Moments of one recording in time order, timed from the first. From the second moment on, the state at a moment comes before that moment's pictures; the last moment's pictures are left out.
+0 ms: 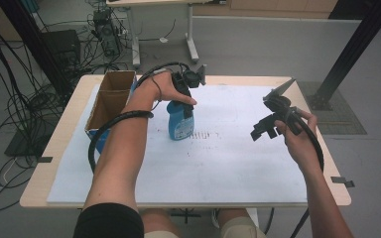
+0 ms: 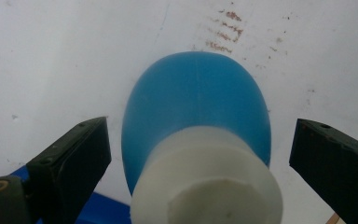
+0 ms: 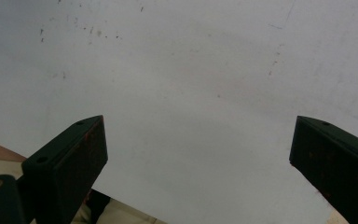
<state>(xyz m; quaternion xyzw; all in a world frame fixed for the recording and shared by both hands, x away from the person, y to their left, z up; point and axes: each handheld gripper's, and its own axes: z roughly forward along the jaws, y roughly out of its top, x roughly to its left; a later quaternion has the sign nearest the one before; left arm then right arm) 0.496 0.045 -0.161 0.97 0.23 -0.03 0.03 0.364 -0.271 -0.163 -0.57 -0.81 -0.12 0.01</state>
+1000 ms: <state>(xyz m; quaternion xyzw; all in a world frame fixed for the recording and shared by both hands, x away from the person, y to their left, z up) 0.495 0.045 -0.159 0.97 0.23 -0.02 0.03 0.365 -0.271 -0.165 -0.57 -0.81 -0.12 0.01</state>
